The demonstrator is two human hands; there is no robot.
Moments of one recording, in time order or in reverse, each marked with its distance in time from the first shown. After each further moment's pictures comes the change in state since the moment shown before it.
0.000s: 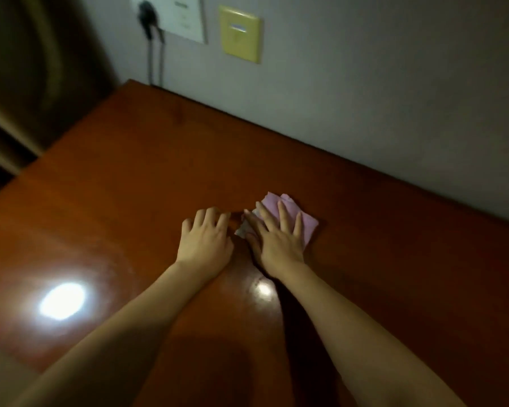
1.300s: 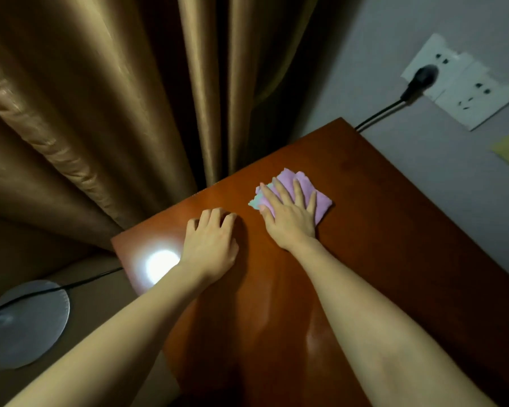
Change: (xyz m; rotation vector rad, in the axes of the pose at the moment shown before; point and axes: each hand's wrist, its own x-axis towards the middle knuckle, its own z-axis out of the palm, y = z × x) left_hand -0.027 -0.305 -0.024 -0.194 0.096 -0.457; right_hand 0.209 -0.305 0.002 -0.187 0.023 -0.445
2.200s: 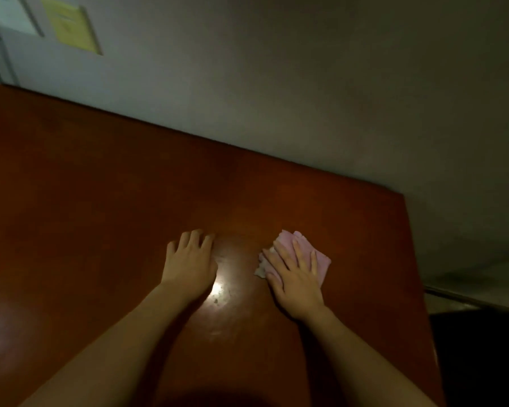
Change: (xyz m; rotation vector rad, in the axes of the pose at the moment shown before) left_hand -0.280 0.448 0.153 0.215 -0.212 0.628; right_hand -0.641 0.296 0.091 0.217 0.057 0.659
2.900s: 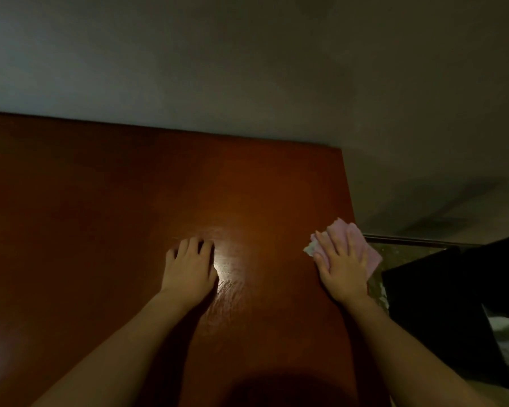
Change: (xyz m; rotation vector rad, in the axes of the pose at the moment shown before) left_hand -0.021 0.139 0.043 0.122 -0.070 0.124; right_hand -0.110 0.188 -0.009 0.059 0.100 0.431
